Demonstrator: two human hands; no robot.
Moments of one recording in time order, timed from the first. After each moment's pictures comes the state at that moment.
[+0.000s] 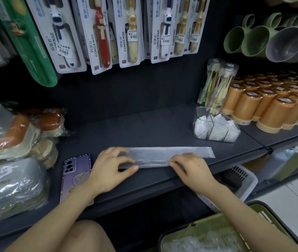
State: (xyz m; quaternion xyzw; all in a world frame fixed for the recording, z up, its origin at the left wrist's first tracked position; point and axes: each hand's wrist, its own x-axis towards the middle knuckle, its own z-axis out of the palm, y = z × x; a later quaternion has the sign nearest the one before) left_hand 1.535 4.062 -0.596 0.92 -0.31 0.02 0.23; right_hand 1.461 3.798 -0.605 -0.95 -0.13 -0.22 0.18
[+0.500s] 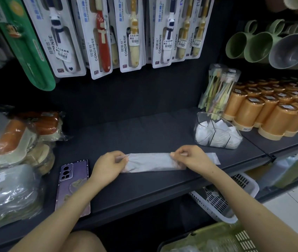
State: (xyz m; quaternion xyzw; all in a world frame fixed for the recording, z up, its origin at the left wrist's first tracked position) left_hand 1.558 4.047 -0.595 0.92 -0.12 -0.03 0.37; right_hand 1.505 3.779 -0.583 -0.90 0.09 -0.01 0.43
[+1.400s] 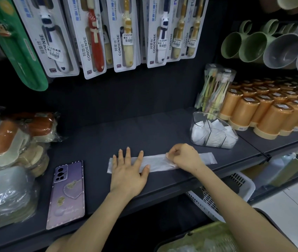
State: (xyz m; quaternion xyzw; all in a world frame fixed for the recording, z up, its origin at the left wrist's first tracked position) left_hand 1.528 3.985 -0.614 0.98 -0.17 -0.05 0.05; right_hand 1.519 3.791 -0.585 -0.94 0.13 -0.03 0.31
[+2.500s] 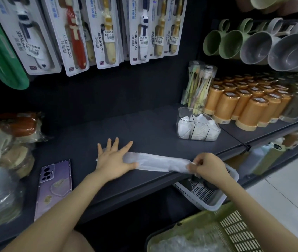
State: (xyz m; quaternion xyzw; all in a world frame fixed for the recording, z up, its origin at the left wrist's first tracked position) left_hand 1.558 3.996 -0.593 0.97 -0.22 -0.10 0.07; right_hand 1.431 3.734 -0.576 -0.94 0.21 -0.03 0.26
